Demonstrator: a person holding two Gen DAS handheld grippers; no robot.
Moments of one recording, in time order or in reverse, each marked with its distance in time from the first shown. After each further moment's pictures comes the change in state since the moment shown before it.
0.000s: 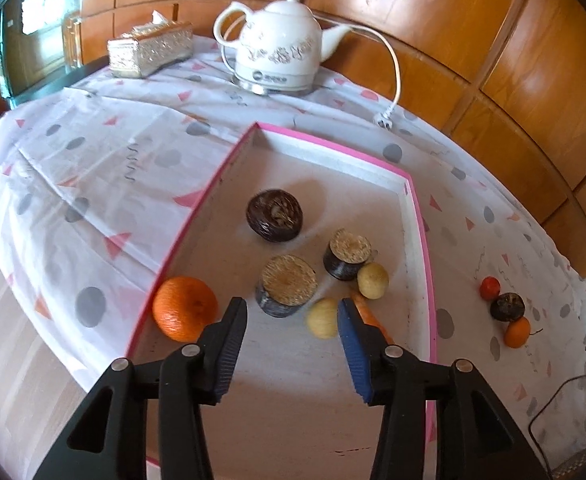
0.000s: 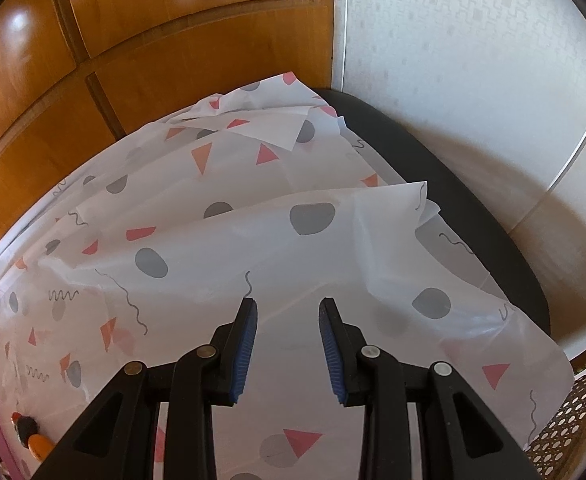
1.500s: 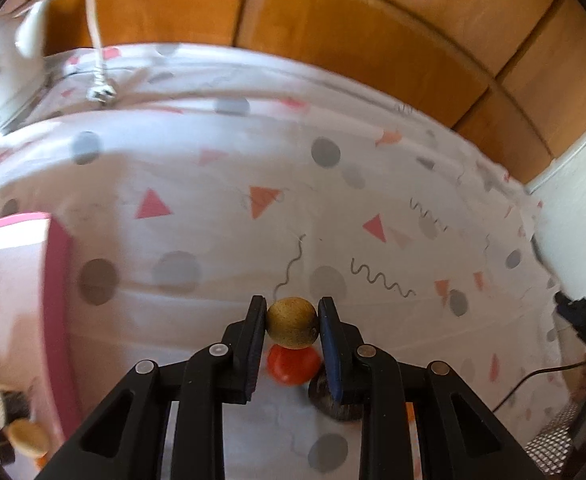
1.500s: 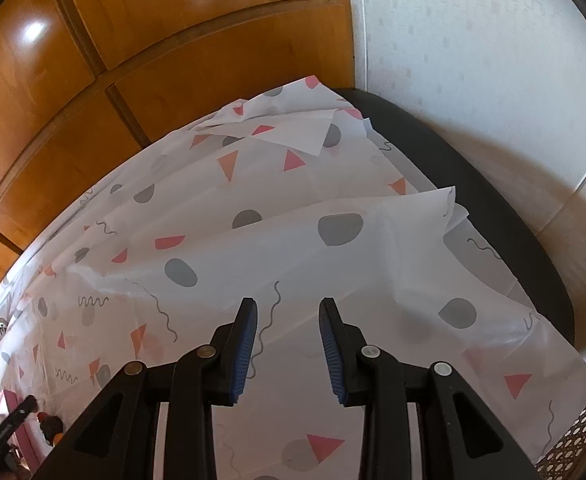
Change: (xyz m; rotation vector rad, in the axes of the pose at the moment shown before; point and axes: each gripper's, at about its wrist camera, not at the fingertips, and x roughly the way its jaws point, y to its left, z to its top) left arm 0.113 -0.240 0.047 0.333 0.247 -0.293; right arm -0.001 0.003 0.010 0.001 0.006 0.125
